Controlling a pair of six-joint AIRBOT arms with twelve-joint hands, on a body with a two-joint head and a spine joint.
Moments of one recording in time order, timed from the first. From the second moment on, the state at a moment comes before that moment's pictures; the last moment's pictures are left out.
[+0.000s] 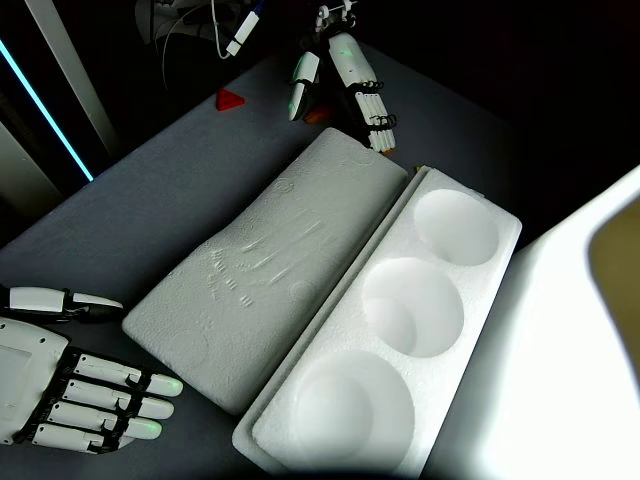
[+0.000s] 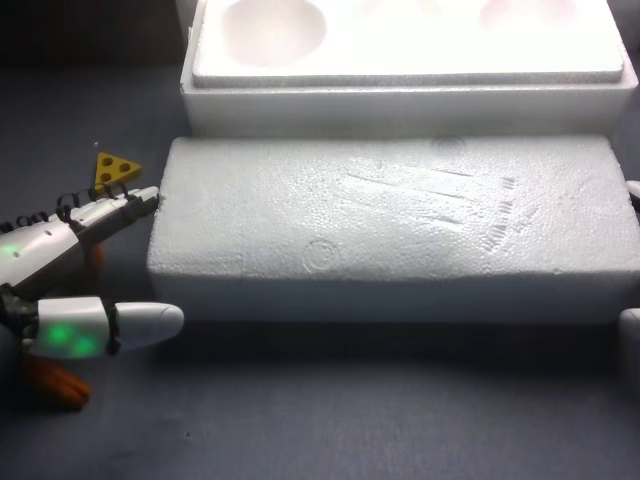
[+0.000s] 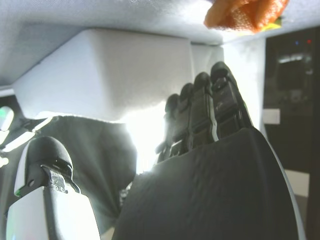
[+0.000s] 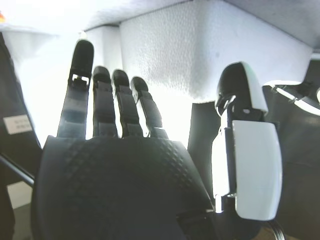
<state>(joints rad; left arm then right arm) 1.05 -0.99 1.14 -0.26 -0.95 0.44 -0.94 -0.93 0.99 0.52 1.00 -0.84</state>
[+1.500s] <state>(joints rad) 1.12 -0.89 0.96 -0.22 -1.26 0.34 -1.07 -0.73 0.79 0.48 1.27 -0.78</state>
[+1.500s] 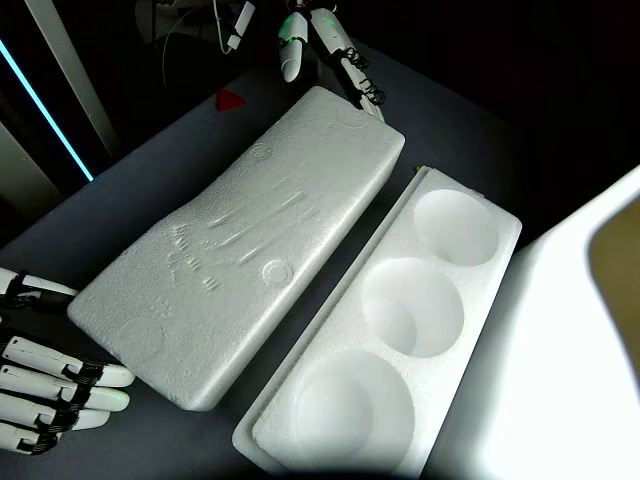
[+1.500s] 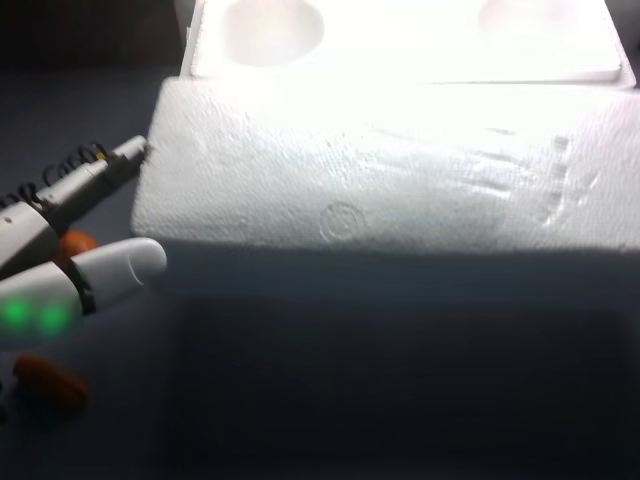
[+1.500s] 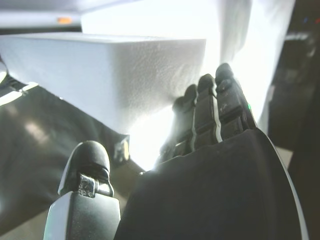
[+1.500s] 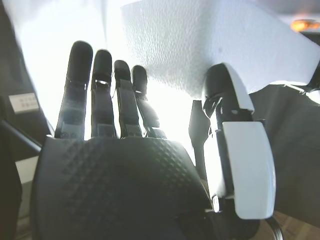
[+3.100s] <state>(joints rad) 0.66 -1.07 1.34 -0.17 -0.91 0.32 -0.51 -0.85 1.14 0.45 0.91 -0.84</state>
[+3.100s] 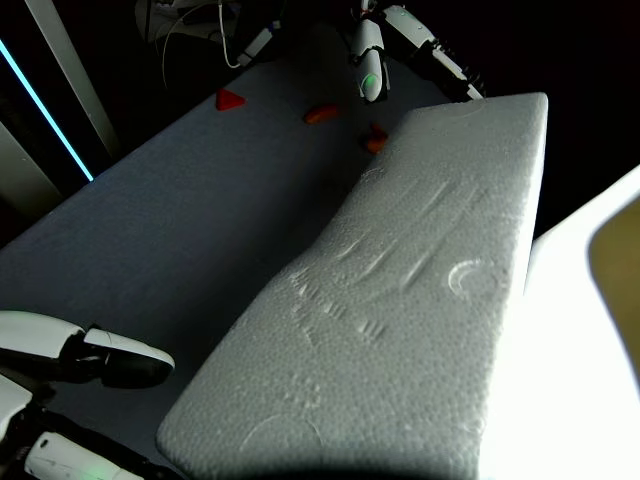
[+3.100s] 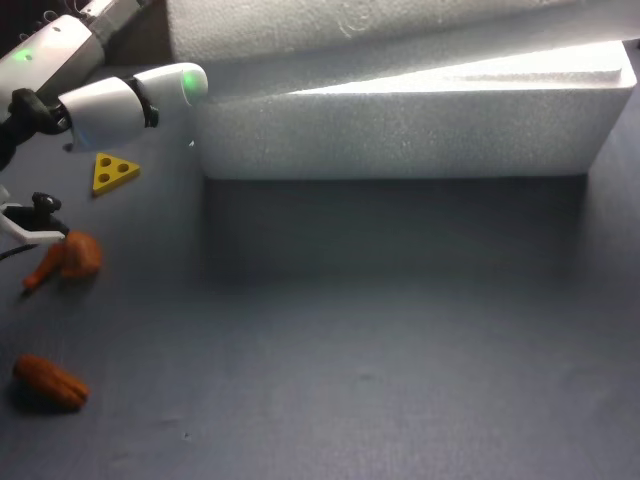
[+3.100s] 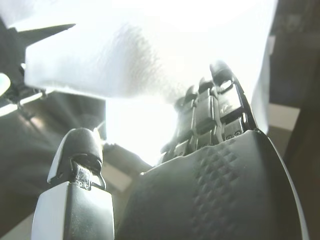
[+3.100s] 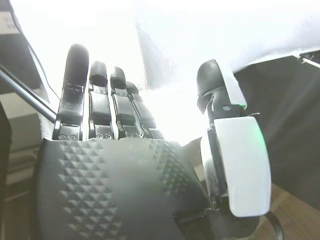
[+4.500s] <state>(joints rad) 0.54 -1.20 1.55 -0.11 -0.69 0.26 -0.49 -0.93 1.26 0.47 0.74 -0.84</state>
